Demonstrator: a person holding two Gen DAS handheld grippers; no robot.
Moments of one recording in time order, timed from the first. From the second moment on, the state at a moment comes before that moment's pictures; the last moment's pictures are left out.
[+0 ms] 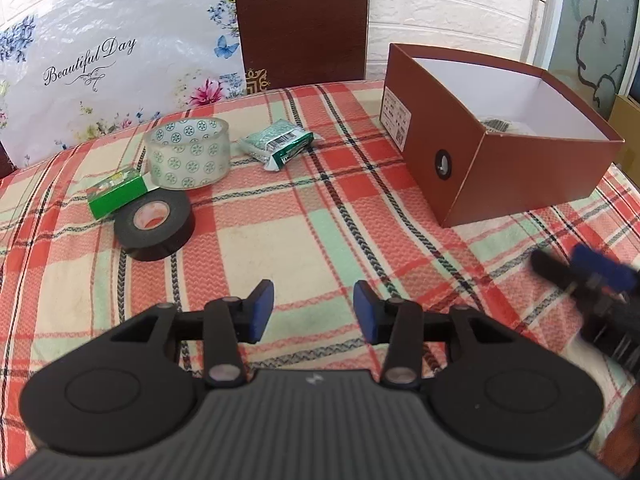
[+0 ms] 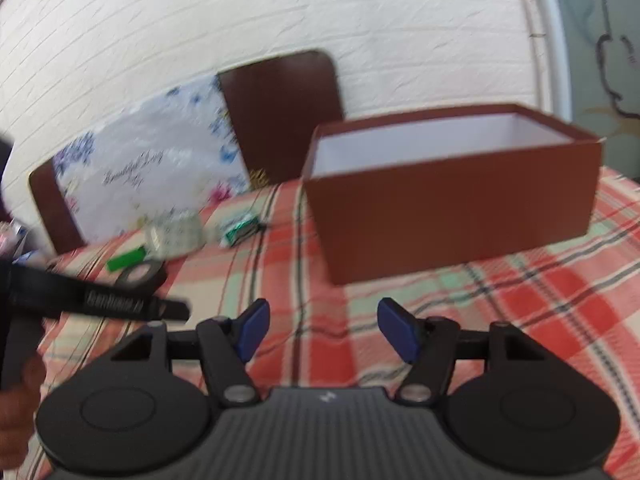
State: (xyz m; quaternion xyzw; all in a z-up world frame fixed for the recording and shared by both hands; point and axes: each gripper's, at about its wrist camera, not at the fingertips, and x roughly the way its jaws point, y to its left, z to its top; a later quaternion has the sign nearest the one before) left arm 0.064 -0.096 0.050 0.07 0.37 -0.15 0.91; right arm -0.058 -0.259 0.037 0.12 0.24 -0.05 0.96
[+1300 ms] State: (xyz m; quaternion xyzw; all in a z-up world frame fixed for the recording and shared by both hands) left arm 0.087 0.143 -0.005 -0.04 0.26 0.05 0.96; right arm 0.024 -0.125 0.023 -0.01 0.29 0.12 0.95
